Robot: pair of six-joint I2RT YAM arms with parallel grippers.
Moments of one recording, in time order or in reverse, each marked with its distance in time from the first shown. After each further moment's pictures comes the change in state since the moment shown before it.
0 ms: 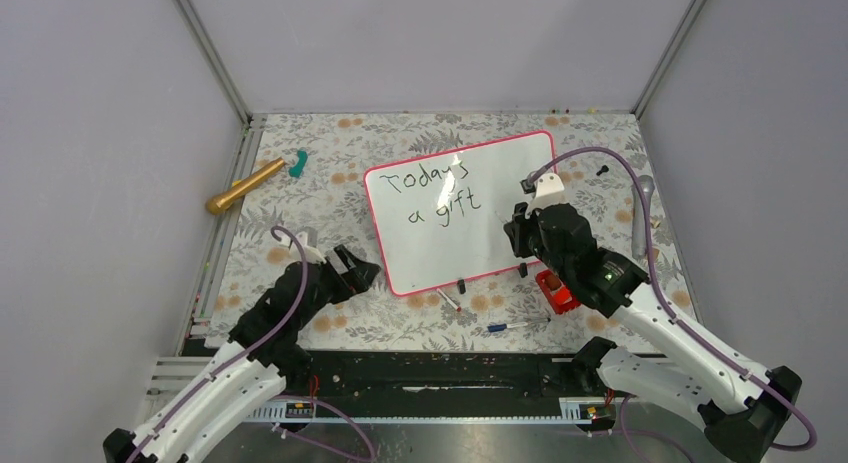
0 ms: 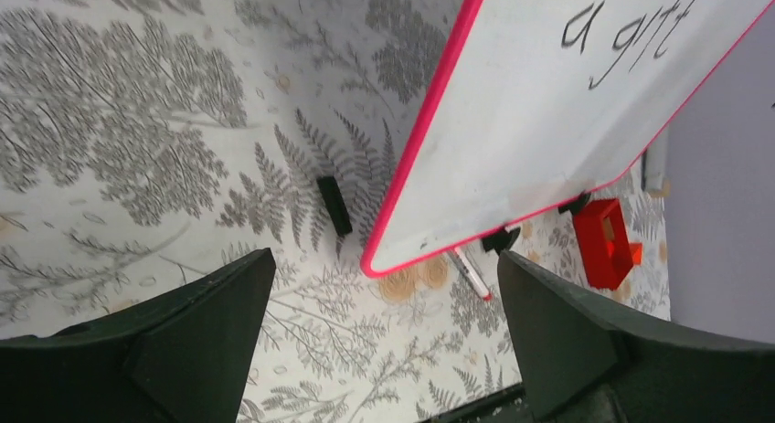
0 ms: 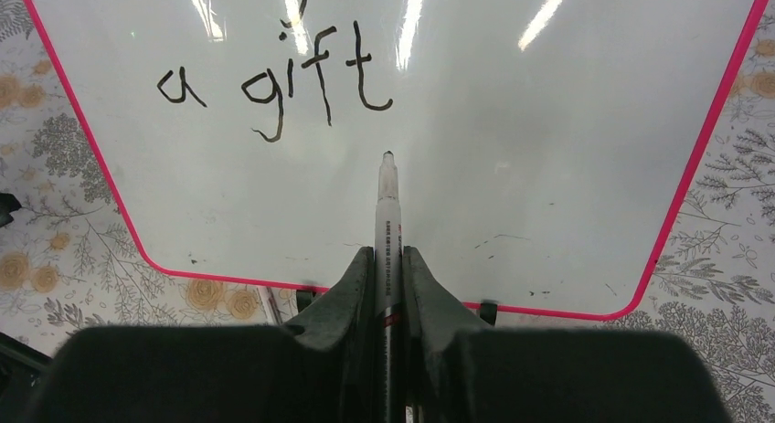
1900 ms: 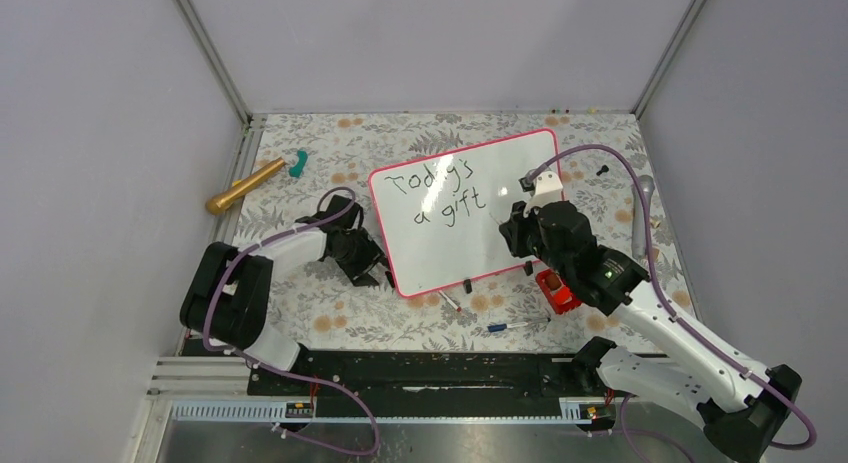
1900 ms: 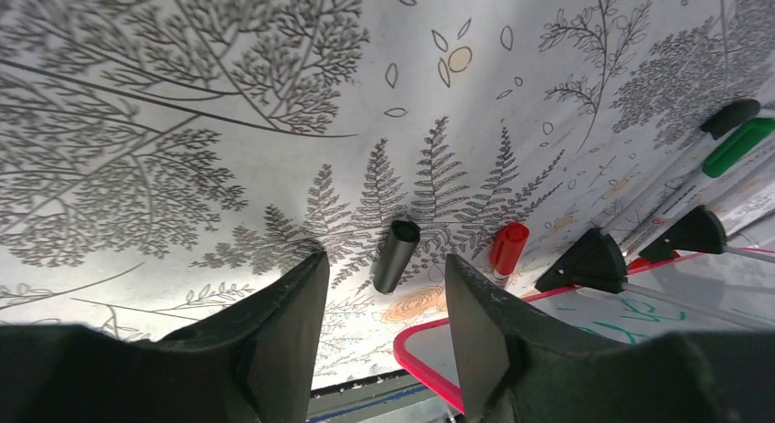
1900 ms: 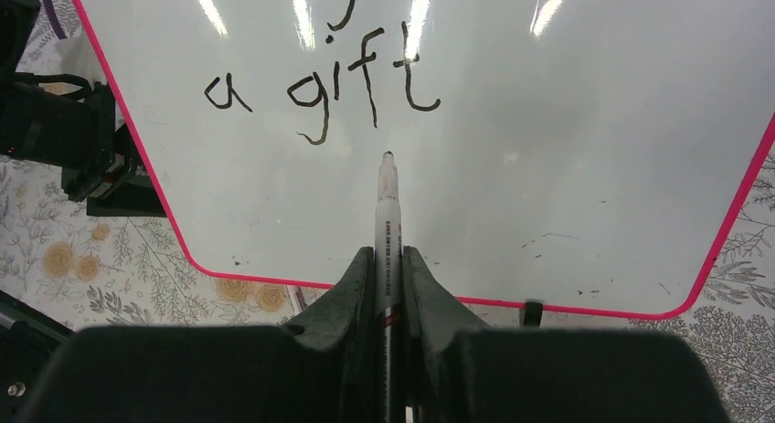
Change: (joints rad) left arm 0.231 1.102 0.412 -0.075 0.443 -0.192; right arm 0.000 0.012 0.013 -0.010 -0.050 0.038
